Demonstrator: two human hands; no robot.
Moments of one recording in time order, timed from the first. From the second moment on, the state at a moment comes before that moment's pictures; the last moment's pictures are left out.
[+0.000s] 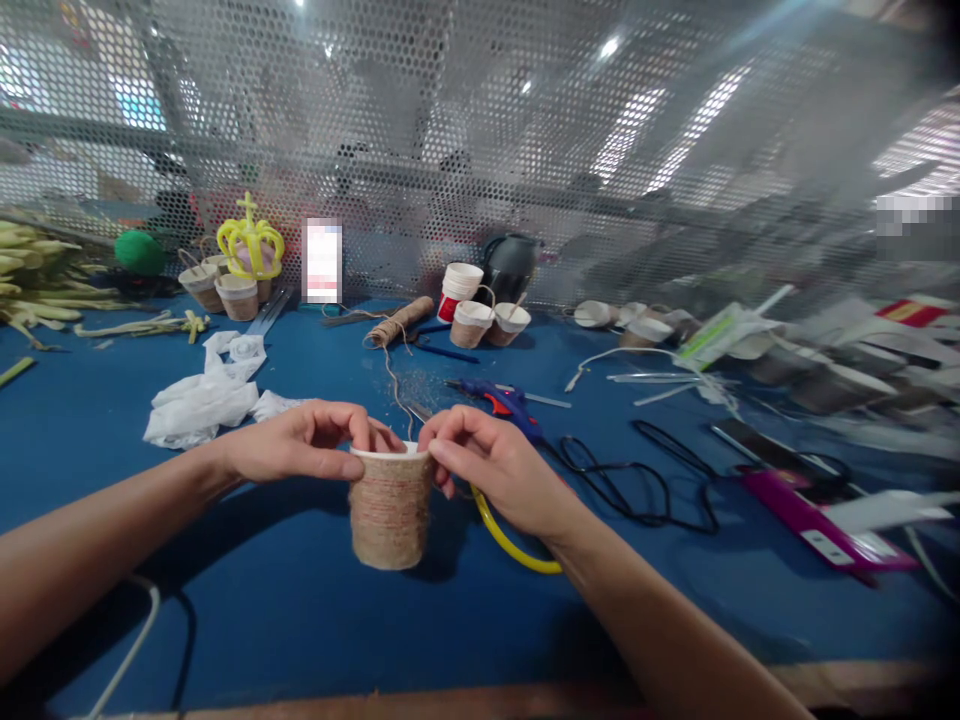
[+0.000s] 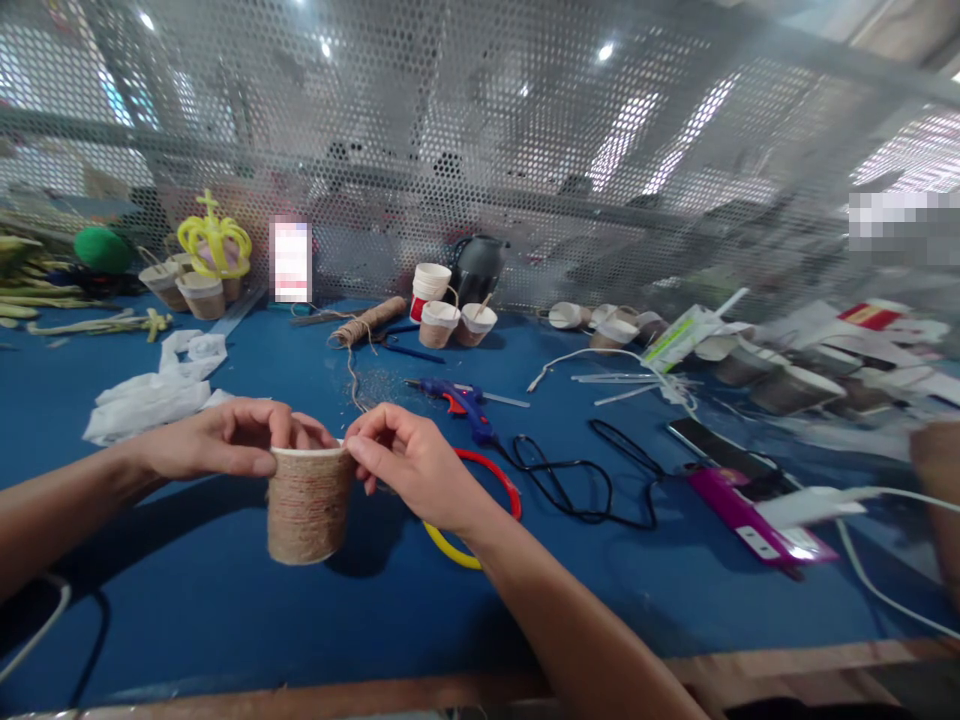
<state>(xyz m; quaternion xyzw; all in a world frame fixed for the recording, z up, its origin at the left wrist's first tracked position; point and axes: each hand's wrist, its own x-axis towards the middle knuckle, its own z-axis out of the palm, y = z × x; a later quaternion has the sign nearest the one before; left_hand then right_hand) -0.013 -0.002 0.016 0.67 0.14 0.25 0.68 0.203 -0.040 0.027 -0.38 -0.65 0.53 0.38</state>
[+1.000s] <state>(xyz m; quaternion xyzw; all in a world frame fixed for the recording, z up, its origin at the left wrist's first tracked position) 0.001 -0.017 0.026 0.85 0.29 0.23 0.37 0.187 -0.047 0.020 -0.40 -0.79 0.30 0.34</state>
